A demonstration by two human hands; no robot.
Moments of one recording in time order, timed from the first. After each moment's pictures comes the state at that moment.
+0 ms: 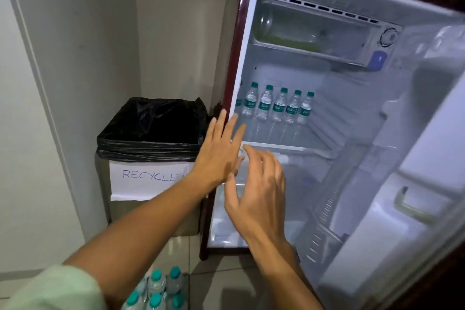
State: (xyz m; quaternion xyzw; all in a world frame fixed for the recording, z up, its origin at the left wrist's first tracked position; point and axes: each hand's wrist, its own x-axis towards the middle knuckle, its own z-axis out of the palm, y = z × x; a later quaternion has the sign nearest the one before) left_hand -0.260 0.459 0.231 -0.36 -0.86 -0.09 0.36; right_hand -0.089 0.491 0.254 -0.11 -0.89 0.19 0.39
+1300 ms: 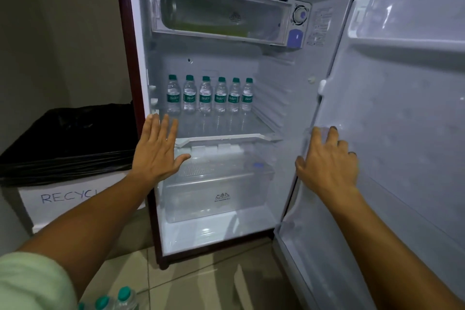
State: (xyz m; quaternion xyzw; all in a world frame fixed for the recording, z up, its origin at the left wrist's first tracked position) left_hand -0.289 0.511 0.216 -0.31 -0.88 0.10 0.35; right_hand -0.005 0.735 0.288 -0.42 -0.88 -0.13 0.20
